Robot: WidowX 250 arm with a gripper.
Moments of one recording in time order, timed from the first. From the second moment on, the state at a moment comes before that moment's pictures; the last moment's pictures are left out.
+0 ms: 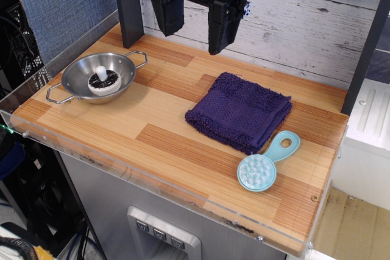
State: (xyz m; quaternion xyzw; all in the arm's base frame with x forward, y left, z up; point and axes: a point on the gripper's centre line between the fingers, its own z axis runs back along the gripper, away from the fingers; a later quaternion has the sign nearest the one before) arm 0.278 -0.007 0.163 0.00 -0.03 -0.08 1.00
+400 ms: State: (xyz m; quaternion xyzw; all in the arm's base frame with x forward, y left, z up) arm 0.278 -0.007 0.155 -0.01 -0.02 -0.08 1.00
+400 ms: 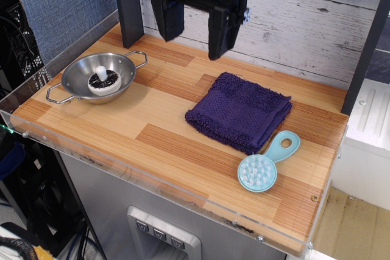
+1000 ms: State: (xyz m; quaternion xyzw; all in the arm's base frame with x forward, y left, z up) arm 0.290 0.085 0.132 0.00 0.01 0.04 1.00
